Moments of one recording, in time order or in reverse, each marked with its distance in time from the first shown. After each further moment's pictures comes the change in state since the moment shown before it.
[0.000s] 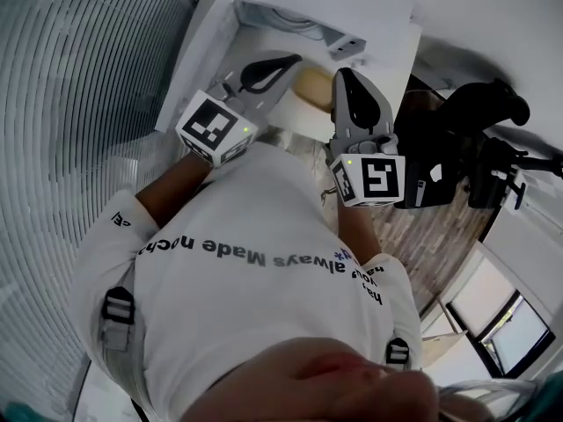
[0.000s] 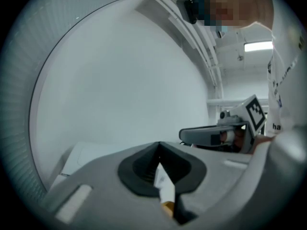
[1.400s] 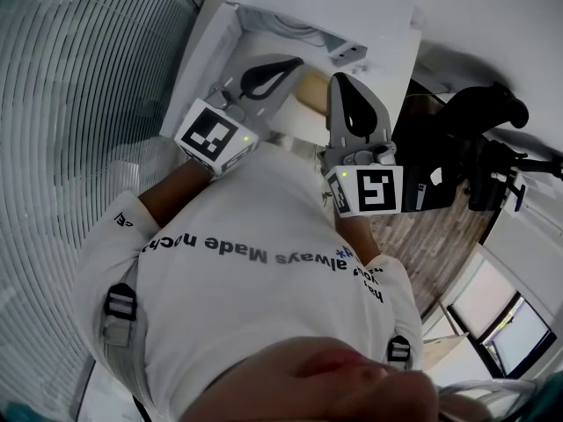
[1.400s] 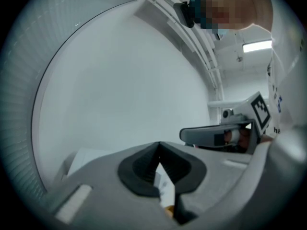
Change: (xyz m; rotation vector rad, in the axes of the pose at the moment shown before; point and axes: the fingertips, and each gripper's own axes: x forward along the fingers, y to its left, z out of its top) left arm -0.007 0.007 0.023 0.015 -0.049 0.015; right arm 0.007 0.020 0.026 -0.022 -0.032 0.016
